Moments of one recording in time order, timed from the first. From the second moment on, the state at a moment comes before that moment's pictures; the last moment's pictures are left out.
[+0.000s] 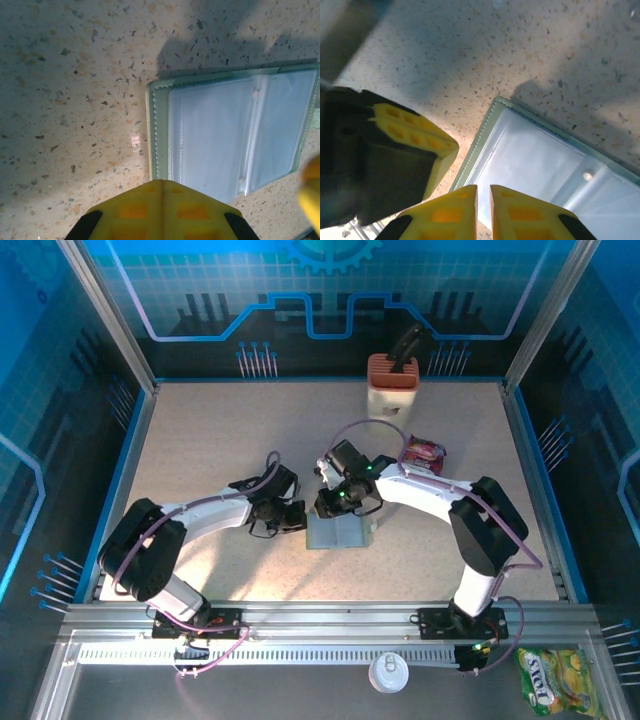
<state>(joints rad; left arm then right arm) -0.56 1.57 0.81 -0.39 0.32 -0.75 0.73 1.79 1.18 -0.54 -0.38 0.42</state>
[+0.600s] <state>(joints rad) -0.56 1.60 0.79 -0.35 0.37 -0.77 0.73 1.89 1.14 -0.50 -0.43 0.53</state>
